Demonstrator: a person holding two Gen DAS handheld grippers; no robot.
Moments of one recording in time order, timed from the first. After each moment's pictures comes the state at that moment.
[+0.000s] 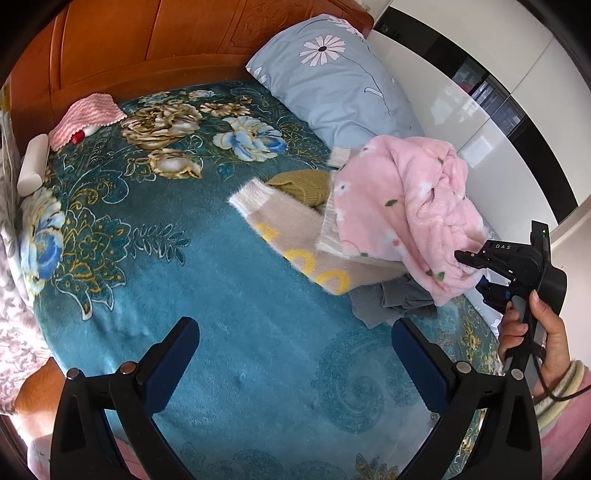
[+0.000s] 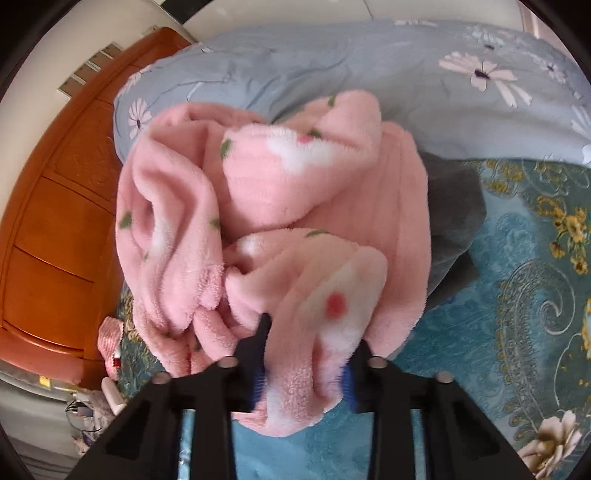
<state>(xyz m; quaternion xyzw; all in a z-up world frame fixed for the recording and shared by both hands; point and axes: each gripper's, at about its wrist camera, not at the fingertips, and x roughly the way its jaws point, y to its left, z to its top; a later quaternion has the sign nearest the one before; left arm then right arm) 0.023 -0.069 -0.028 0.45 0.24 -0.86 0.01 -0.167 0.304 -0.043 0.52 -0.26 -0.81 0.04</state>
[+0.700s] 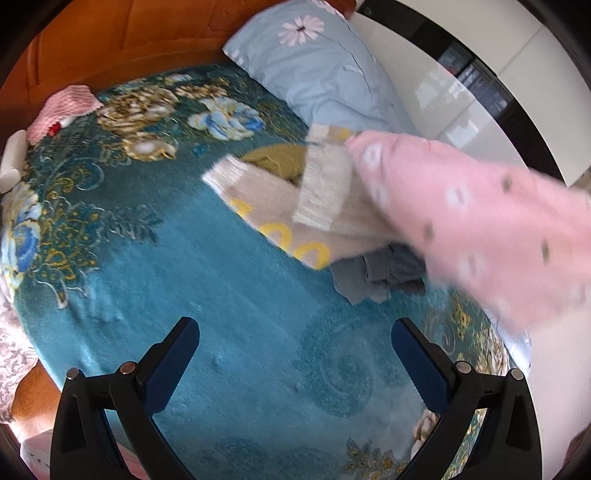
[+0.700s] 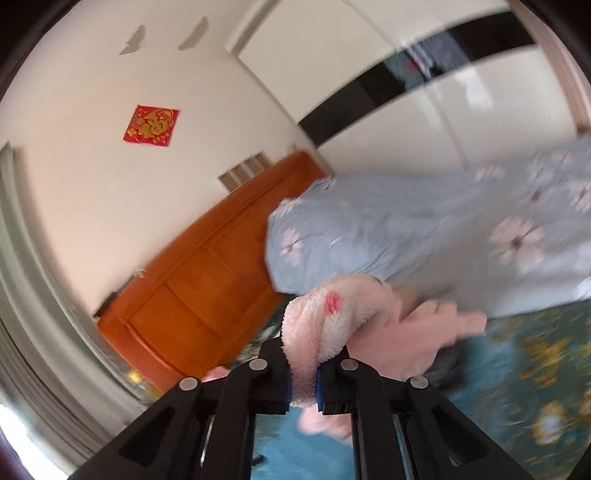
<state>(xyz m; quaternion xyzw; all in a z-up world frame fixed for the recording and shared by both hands) 0.020 -0.037 -0.046 0.48 0.23 -0.84 -0.04 0.028 0.429 0.172 0.23 -0.25 -0.92 0.17</state>
